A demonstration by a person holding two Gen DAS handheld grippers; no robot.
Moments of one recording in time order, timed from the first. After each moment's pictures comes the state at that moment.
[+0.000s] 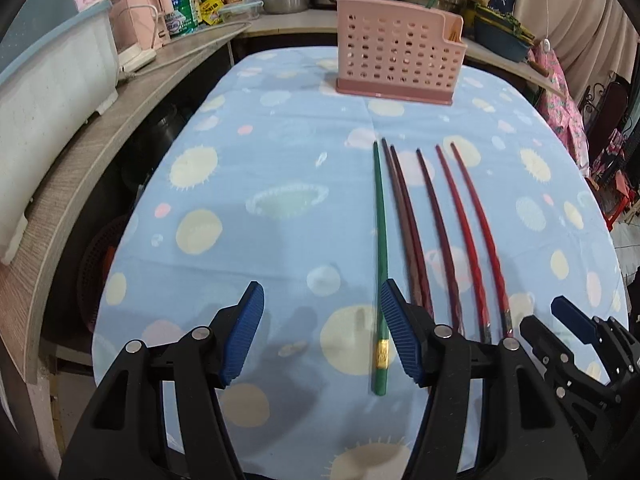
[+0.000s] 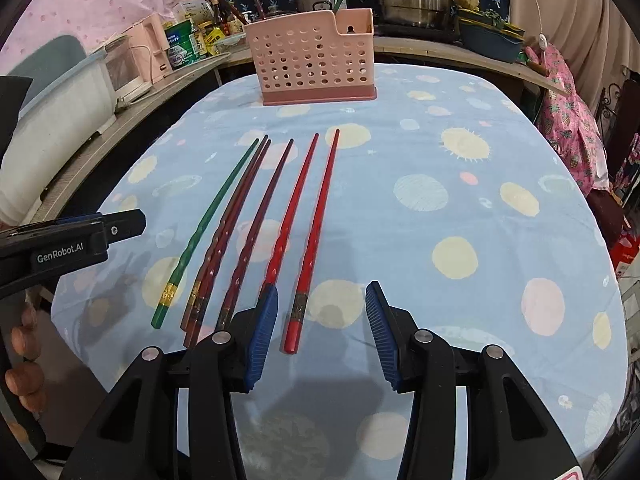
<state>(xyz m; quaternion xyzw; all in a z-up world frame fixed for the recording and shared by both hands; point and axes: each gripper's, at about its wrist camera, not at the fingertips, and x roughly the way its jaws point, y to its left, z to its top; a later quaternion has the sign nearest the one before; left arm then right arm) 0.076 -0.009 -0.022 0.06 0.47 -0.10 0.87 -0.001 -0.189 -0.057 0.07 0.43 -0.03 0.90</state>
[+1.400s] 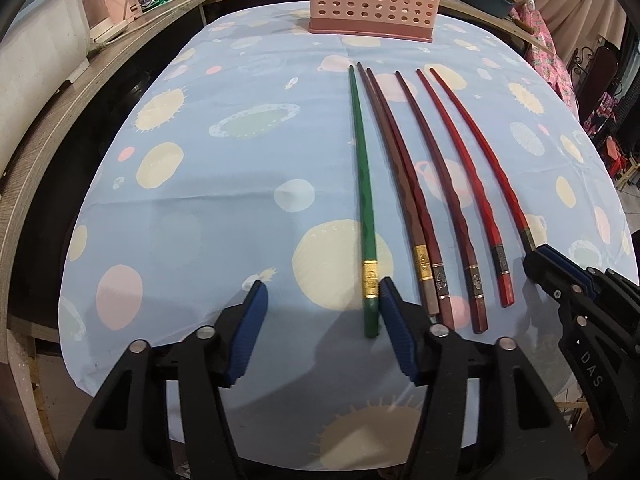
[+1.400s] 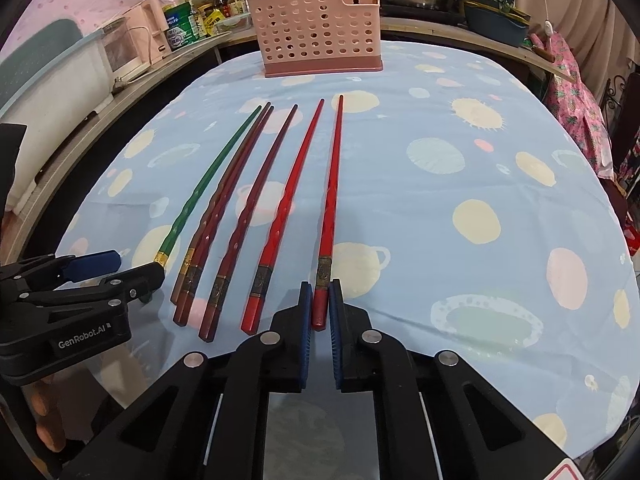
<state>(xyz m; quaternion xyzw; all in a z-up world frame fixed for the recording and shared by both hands) 0.054 -0.015 -0.065 0.08 0.52 -0.13 0.84 -0.003 -0.180 -0.078 0.07 0.45 -0.03 0.89</state>
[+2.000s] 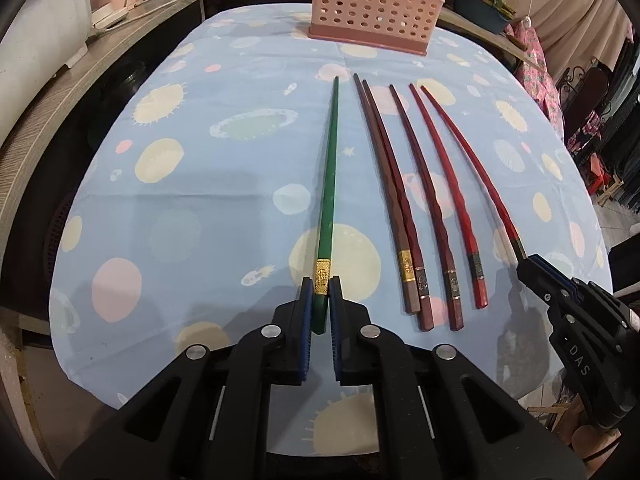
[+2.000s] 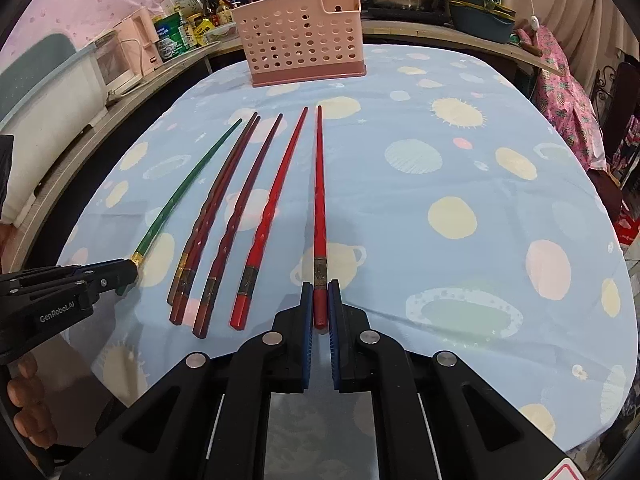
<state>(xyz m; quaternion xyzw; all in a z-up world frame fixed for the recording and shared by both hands) 0.054 -0.001 -0.049 0.03 0.52 -0.15 0.84 -0.013 -0.194 -0.069 0.08 0.44 -0.04 0.89</state>
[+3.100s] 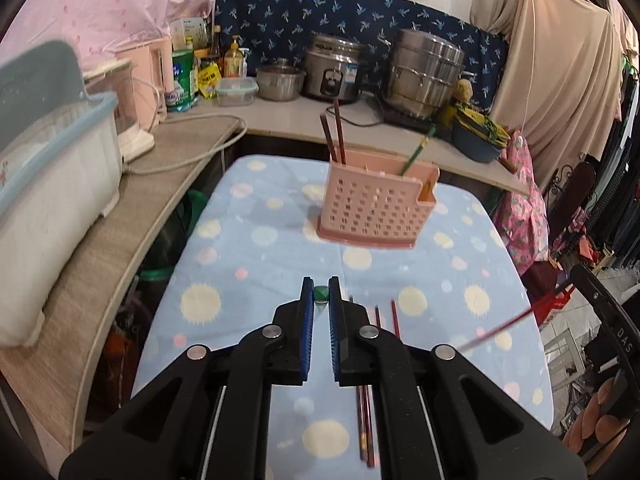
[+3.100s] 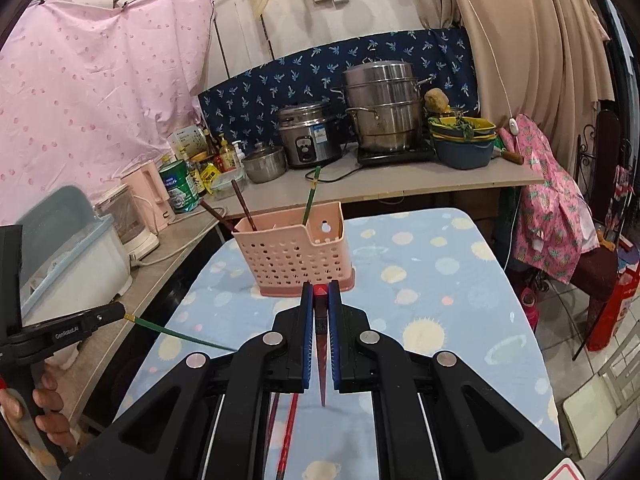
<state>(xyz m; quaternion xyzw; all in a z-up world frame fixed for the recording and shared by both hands) 0.137 0.006 0.126 -0.03 0.37 -0.15 0.92 0.040 -0.258 0.115 0.12 0.24 -0.05 0.96</state>
